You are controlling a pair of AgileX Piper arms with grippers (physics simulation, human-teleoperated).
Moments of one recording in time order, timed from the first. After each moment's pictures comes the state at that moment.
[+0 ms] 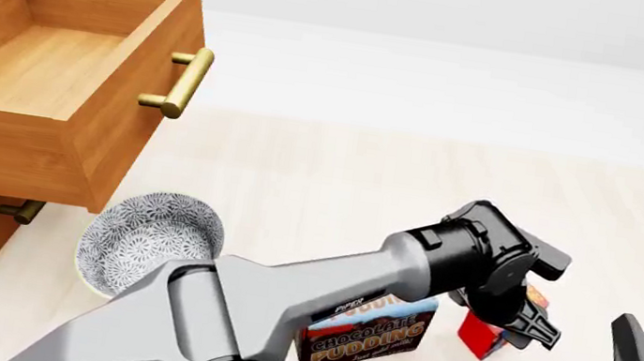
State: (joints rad) left arm -1.08 2.62 -2.46 1.00 -0.34; right arm 0.00 0.00 0.00 0.00 0.00
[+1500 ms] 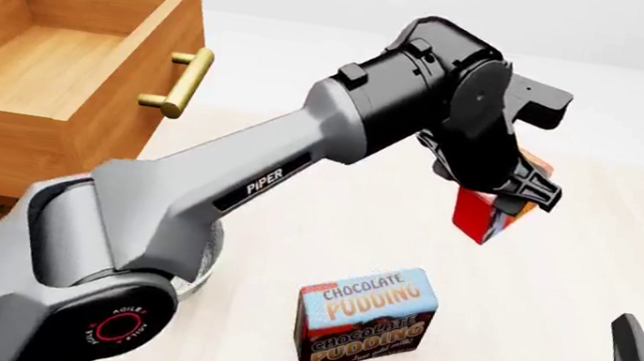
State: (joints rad) left arm -0.97 2.31 -2.46 1.13 -0.22; right arm 0.00 0.00 0.00 0.00 0.00
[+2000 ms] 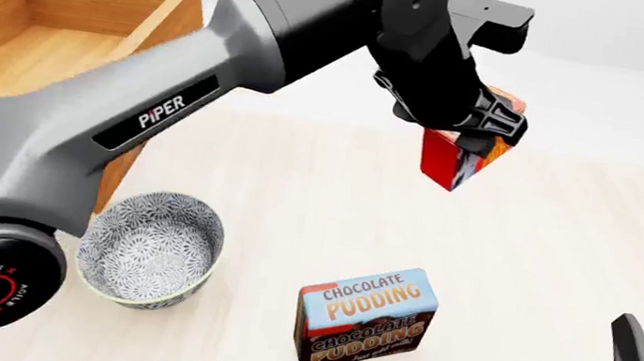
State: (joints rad) left arm -0.90 2.09 -2.28 1.10 -0.18; right arm 0.00 0.00 0.00 0.00 0.00
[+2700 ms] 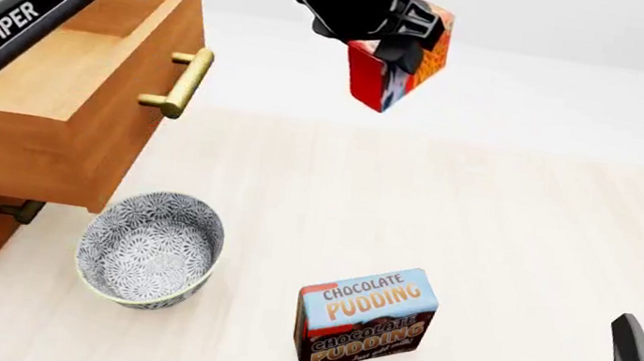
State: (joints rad) left arm -0.75 1.92 -2.23 1.17 -0.10; right arm 0.00 0.00 0.00 0.00 0.00
